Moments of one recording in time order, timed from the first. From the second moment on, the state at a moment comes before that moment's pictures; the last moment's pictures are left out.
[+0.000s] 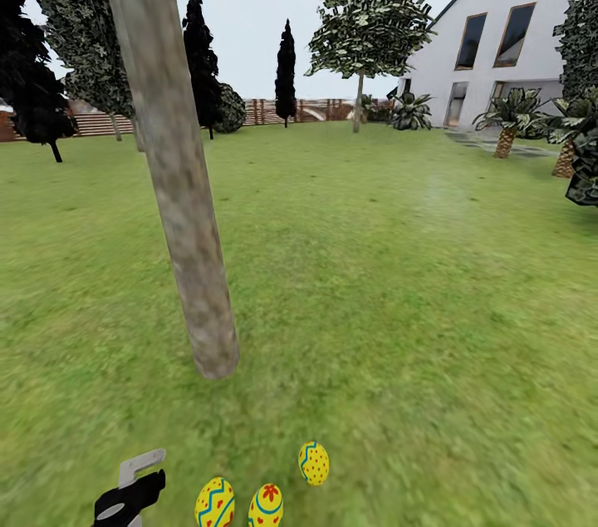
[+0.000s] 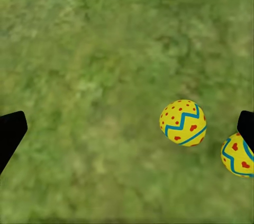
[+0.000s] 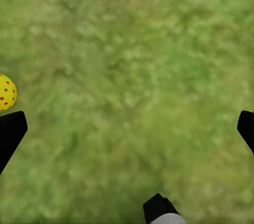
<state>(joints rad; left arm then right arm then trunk) -0.47 0.14 -0.18 -0.20 0.46 -0.16 0.22 -0.17 -0.03 -0.32 -0.54 -0.30 0.00 -0.12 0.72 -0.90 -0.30</state>
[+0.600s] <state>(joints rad) -0.47 0.14 -0.18 -0.20 0.46 -0.16 0.22 -0.17 -0.03 -0.32 -0.54 -0.30 0.00 -0.12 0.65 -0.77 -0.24</state>
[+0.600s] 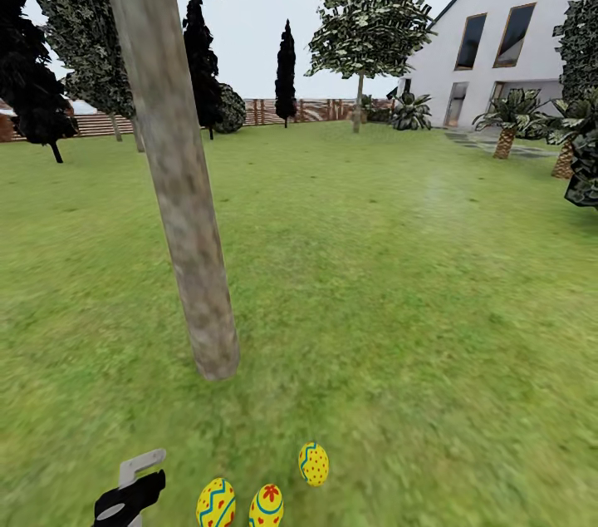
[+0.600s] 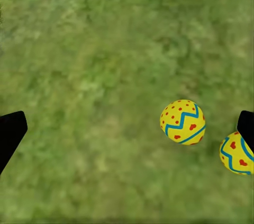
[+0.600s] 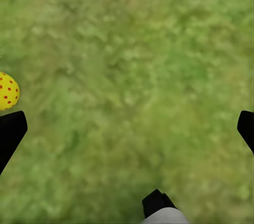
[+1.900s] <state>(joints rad) -0.36 0.14 -0.18 -0.09 0.45 -0.19 0.22 -0.17 -0.03 -0.21 -0.46 -0.30 -0.02 -0.12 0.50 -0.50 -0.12</state>
